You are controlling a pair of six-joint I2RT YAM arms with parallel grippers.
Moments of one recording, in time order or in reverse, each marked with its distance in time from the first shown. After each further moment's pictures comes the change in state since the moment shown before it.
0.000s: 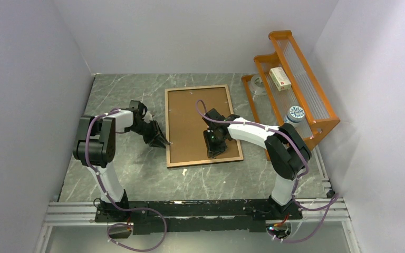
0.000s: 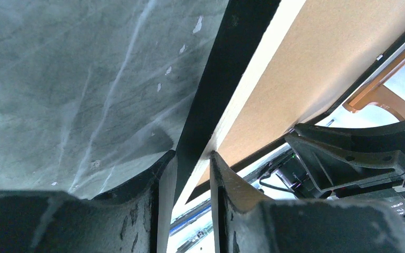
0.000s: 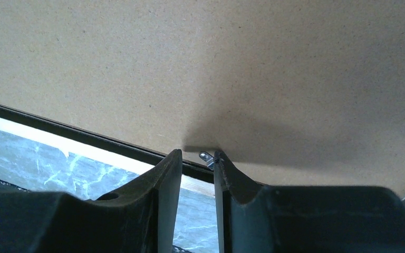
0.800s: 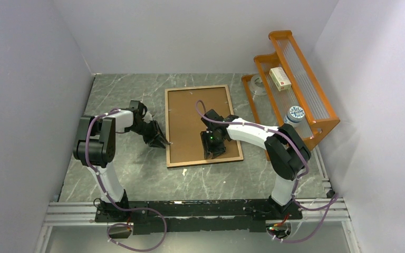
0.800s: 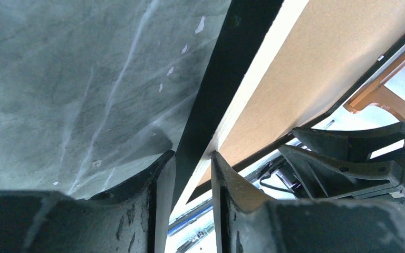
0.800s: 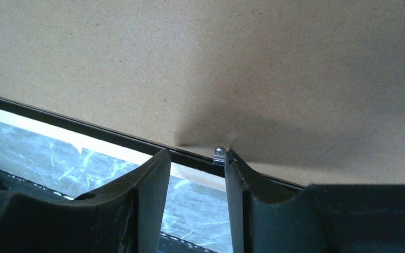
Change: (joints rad) left arm 0.000 0.000 0.000 0.000 0.000 -0.001; right arm 0.010 -0.001 0.004 -0.008 -0.018 0.046
